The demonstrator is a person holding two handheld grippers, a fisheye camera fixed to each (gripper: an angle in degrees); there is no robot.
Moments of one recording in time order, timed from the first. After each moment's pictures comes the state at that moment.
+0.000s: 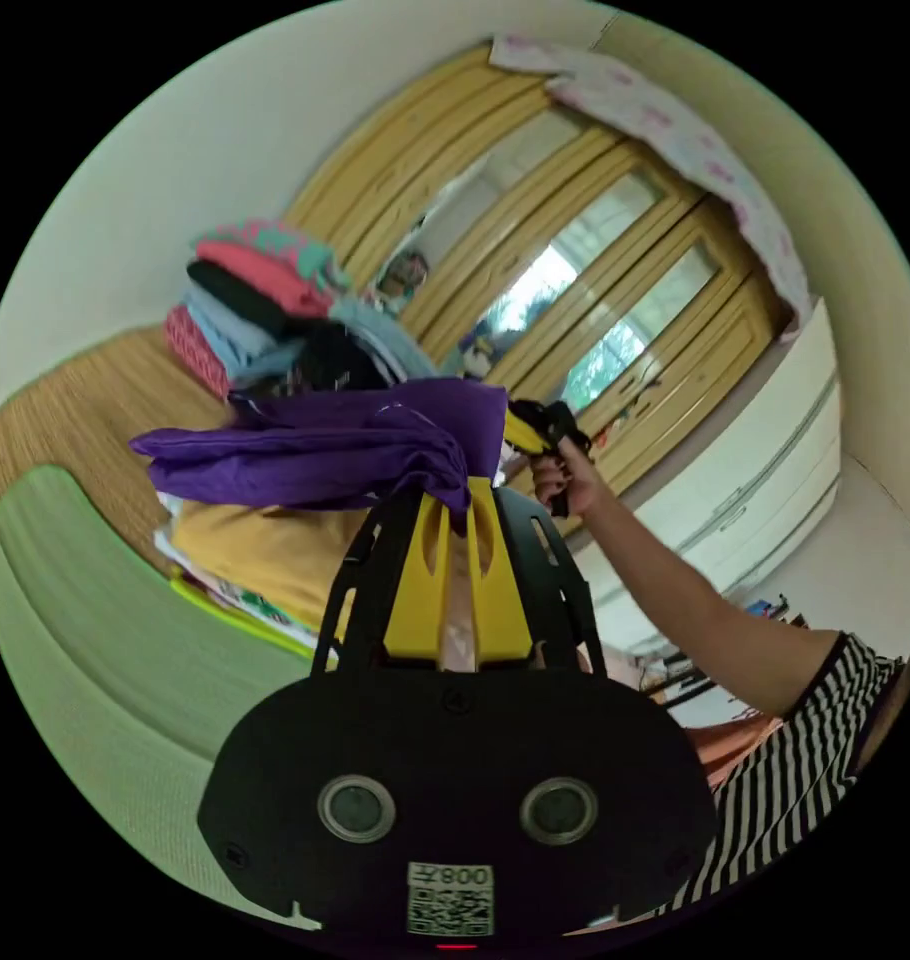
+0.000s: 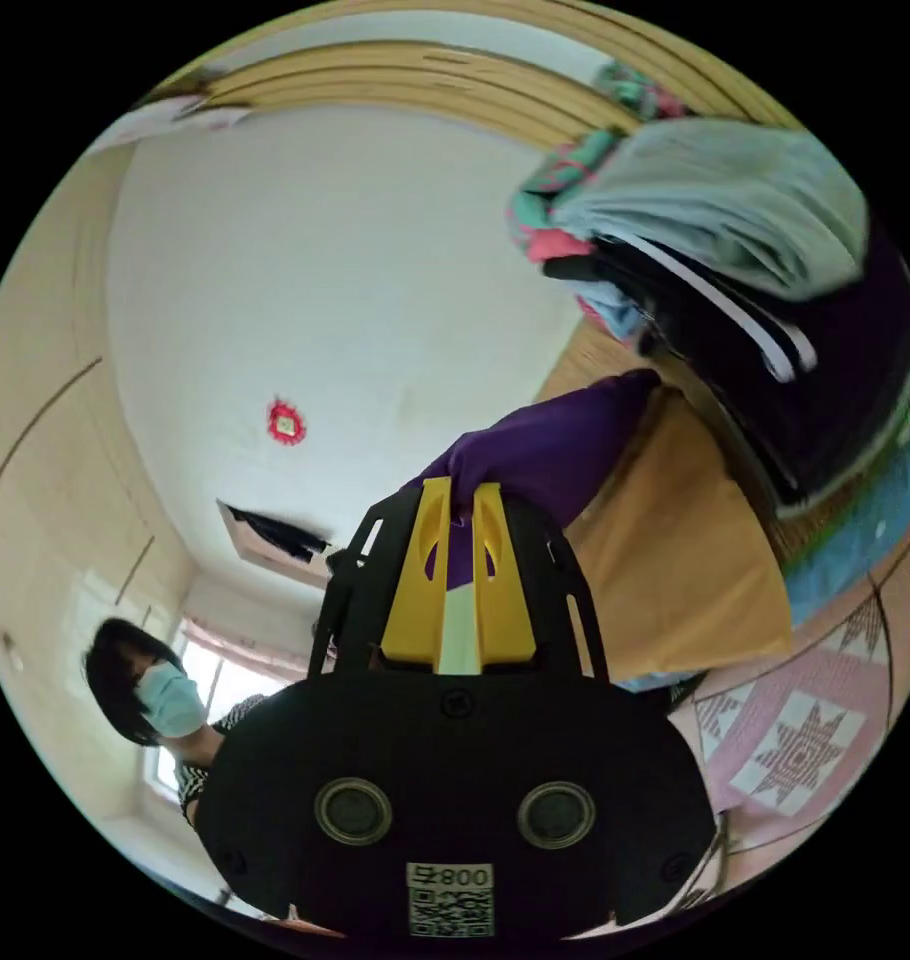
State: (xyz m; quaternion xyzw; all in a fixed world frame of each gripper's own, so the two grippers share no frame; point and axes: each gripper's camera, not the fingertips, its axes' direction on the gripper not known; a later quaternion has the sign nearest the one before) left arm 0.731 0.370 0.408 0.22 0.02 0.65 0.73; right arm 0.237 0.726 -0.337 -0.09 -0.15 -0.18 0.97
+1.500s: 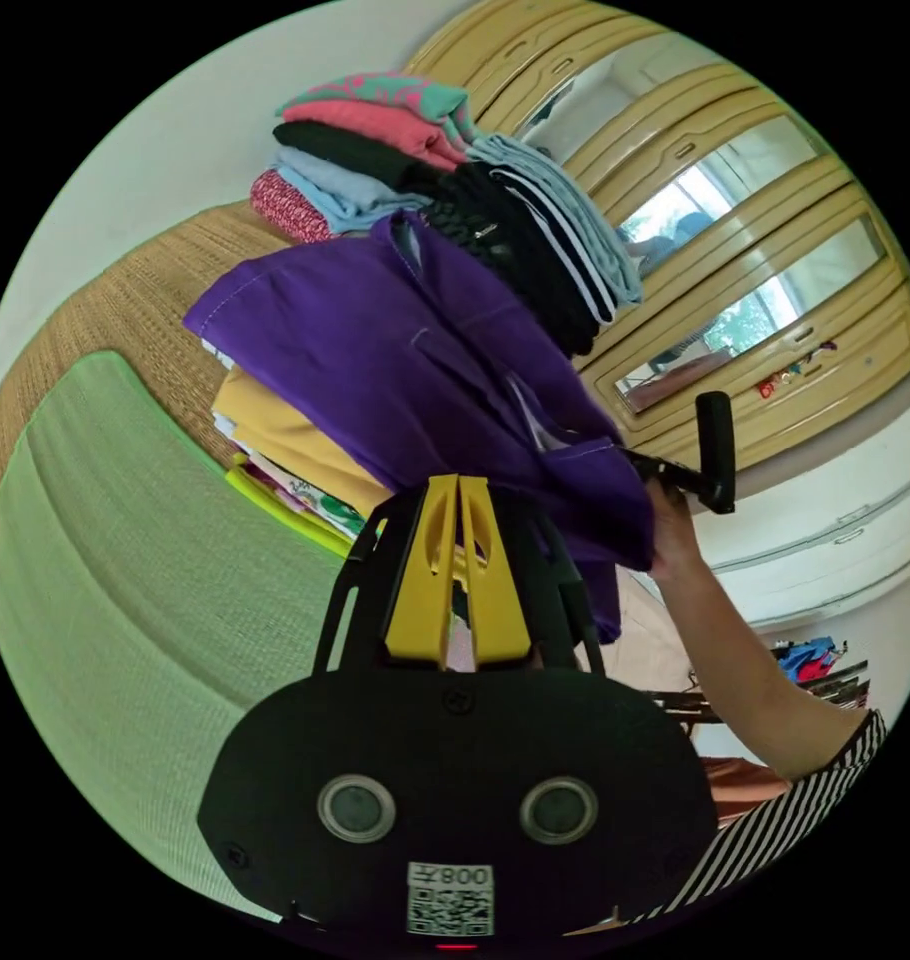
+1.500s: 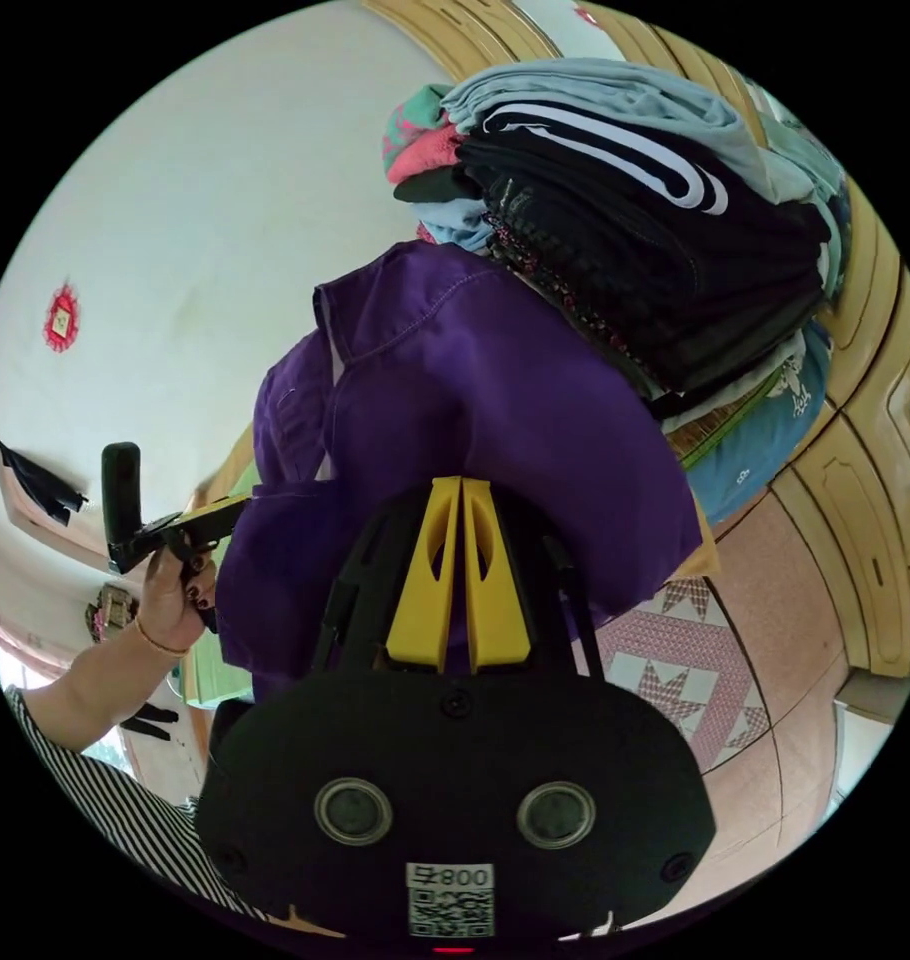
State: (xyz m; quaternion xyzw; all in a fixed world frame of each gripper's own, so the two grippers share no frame) left arm 0.830 0.231 0.501 0.23 -0.17 0.54 0.79; right arm 0.178 0.878 -0.152 -0.03 0.20 -0.27 0.94
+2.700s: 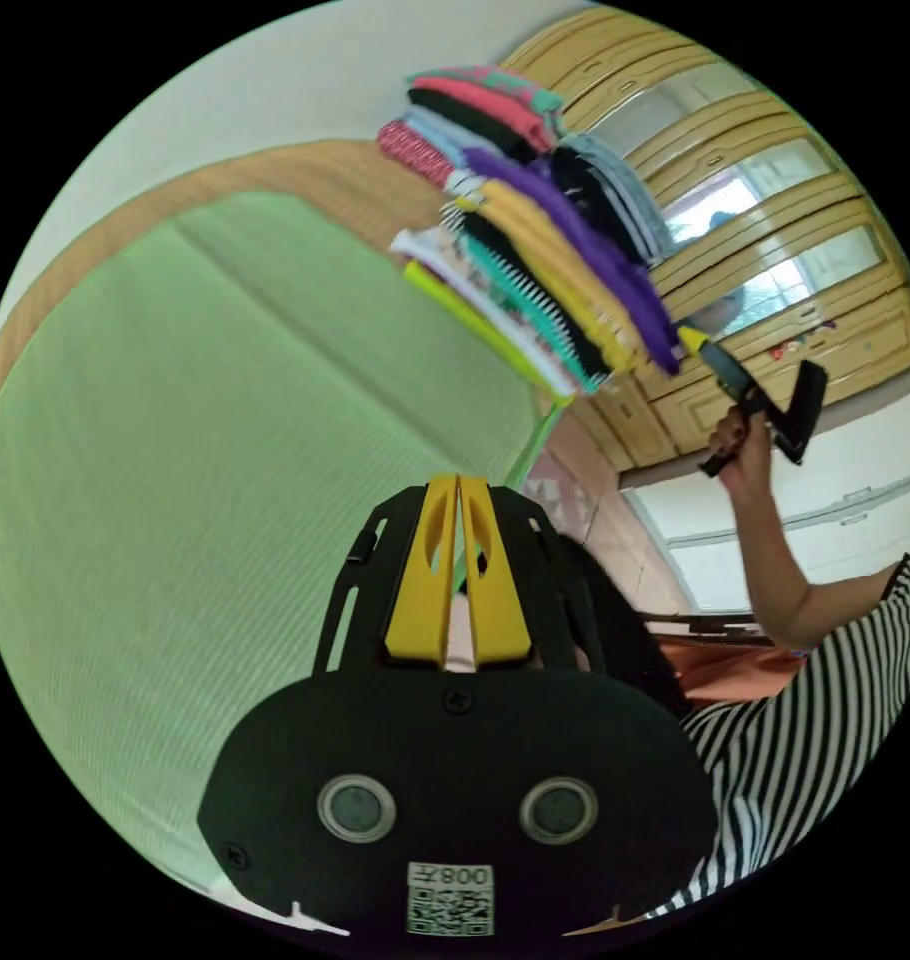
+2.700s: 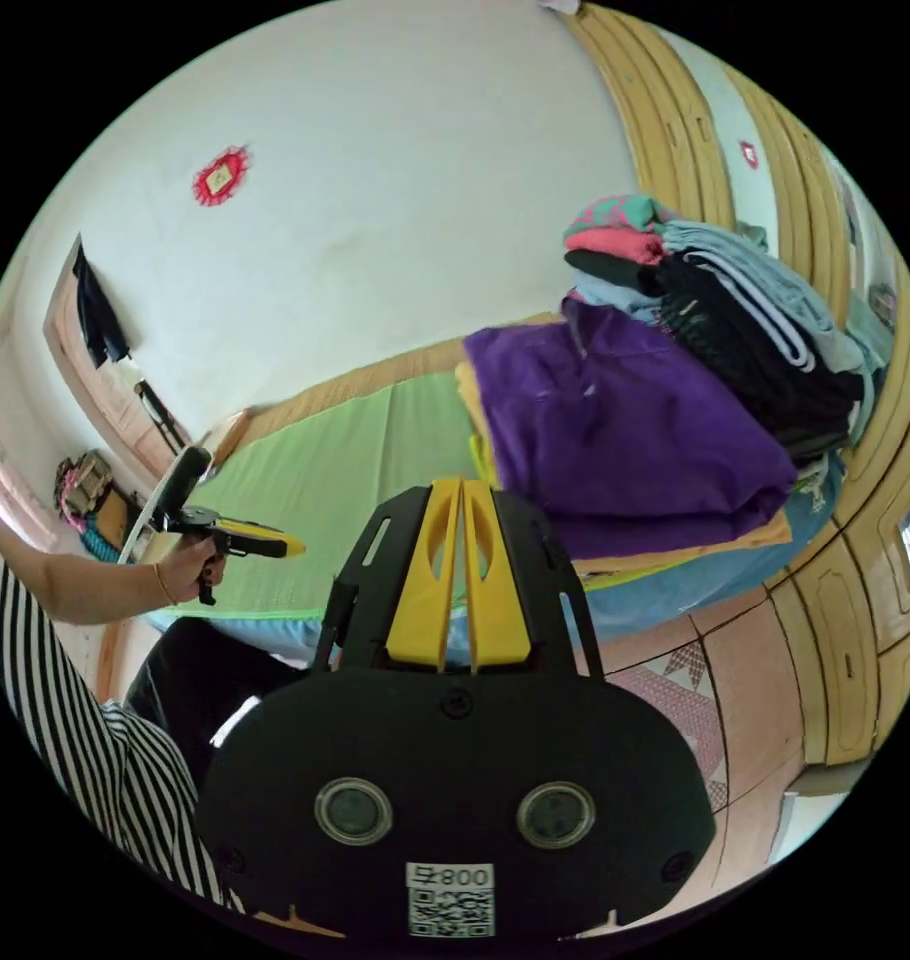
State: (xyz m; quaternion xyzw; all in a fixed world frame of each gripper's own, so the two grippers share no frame) left arm 0.555 0.308 0.412 0.22 -0.22 0.46 0.83; right arm -0.072 0.969 -0.310 -0.01 0.18 -0.47 0.86
